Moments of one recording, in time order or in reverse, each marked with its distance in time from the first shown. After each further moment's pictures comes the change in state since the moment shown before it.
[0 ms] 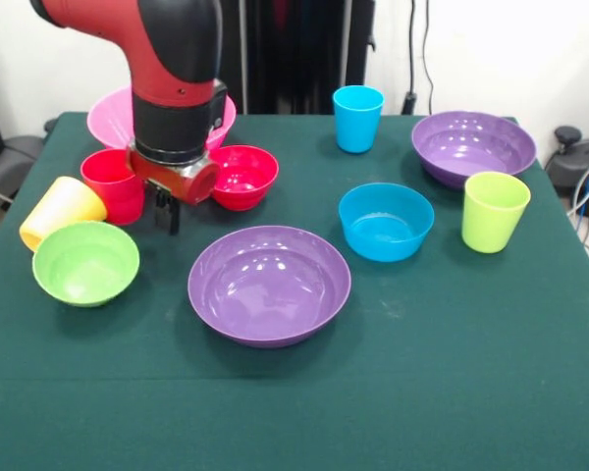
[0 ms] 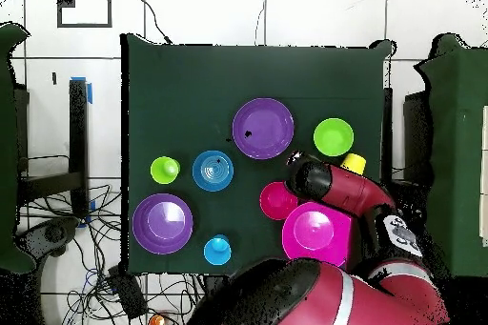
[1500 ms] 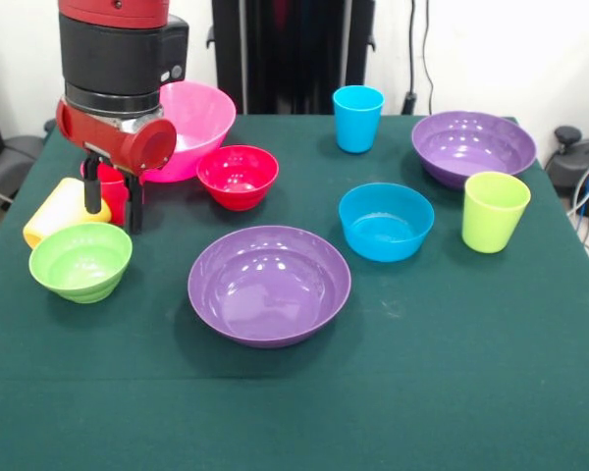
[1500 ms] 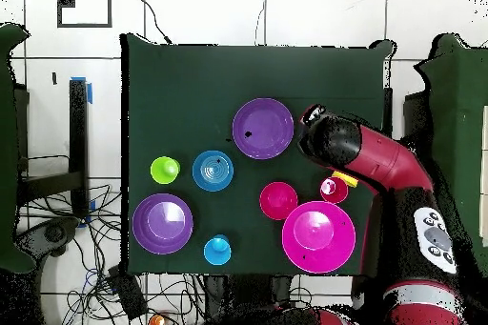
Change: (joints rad) arm -0.001 -0.149 0.045 -0.128 0.077 0.160 0.000
